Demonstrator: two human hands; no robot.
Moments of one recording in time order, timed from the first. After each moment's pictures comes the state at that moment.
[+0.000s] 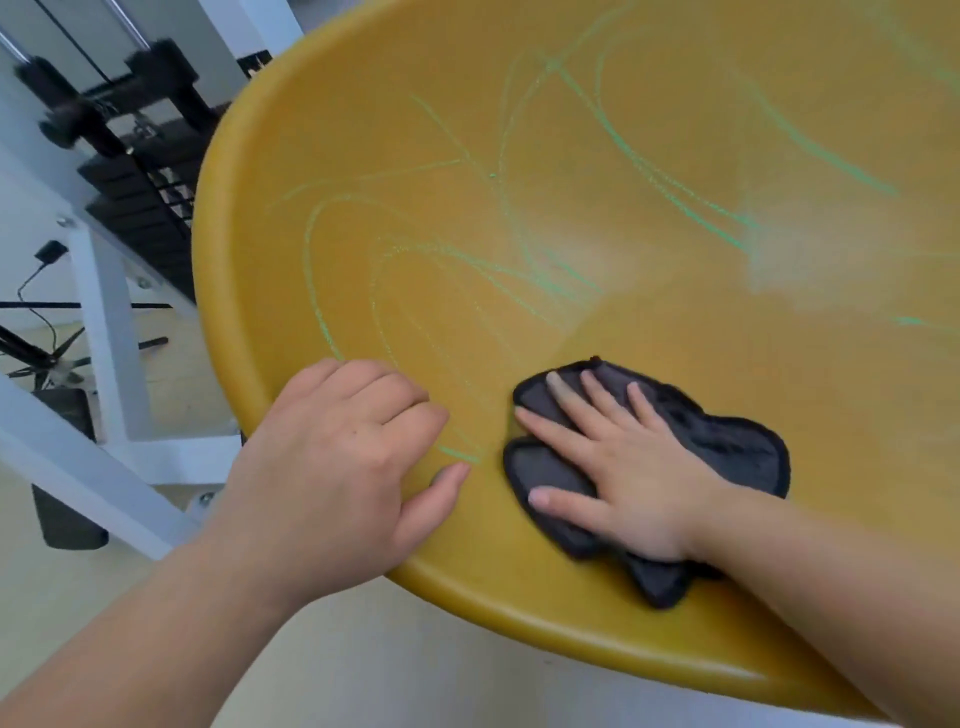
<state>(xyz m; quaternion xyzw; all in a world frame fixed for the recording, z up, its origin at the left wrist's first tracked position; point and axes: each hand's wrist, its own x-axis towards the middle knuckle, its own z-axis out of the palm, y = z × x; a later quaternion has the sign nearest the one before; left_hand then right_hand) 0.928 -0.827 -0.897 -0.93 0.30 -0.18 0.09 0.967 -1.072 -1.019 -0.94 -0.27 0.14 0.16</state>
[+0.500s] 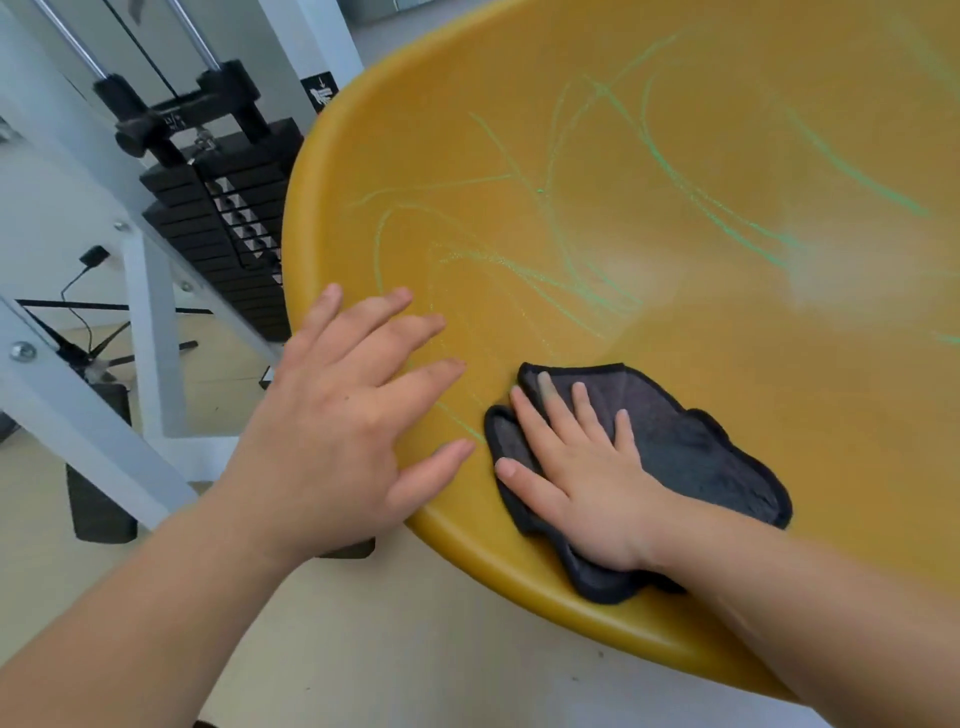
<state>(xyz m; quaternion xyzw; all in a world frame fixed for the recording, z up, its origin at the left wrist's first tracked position) 0.934 -0.787 -0.881 -0.93 0.29 -0.21 0.08 0.955 -0.996 -0.997 -0.93 -0.21 0.17 0.26</state>
